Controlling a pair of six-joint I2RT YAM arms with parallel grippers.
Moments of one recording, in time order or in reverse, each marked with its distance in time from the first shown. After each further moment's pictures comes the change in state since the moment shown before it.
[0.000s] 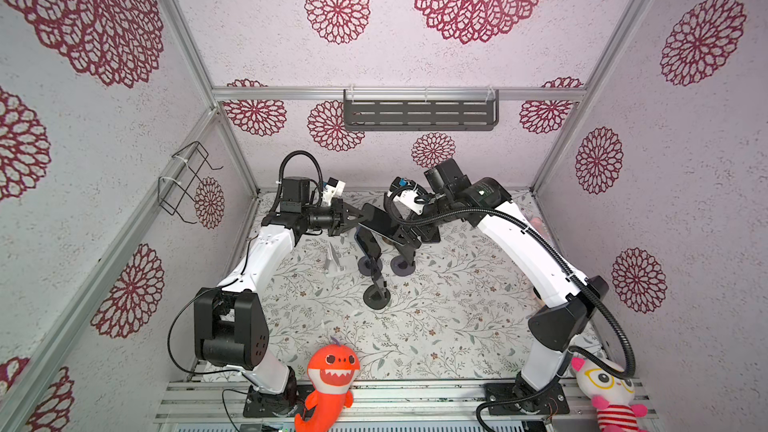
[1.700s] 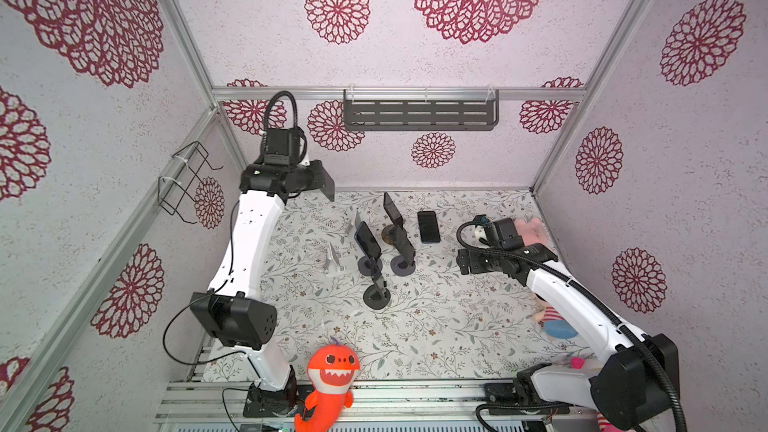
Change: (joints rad) left arm 0.027 0.087 0.697 -0.614 -1.030 0.482; right arm -0.283 -0.544 -1.021 0.448 0.296 0.492
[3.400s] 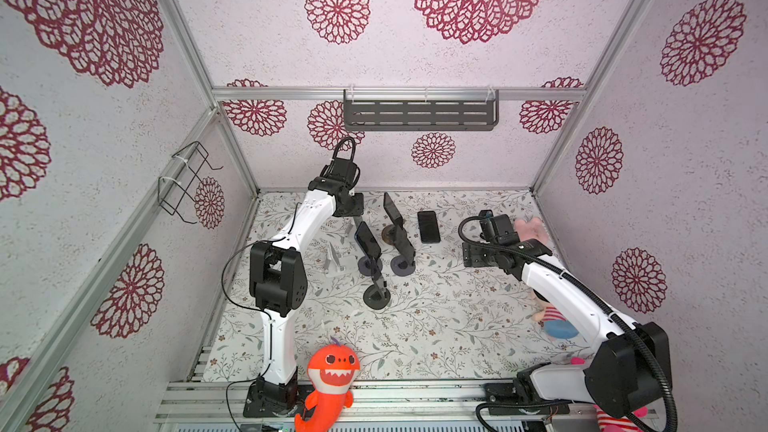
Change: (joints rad) left arm -0.201 0.396 -0.054 0.079 -0.133 -0.007; right arm -0.021 0.058 -0.008 0.052 0.177 0.068
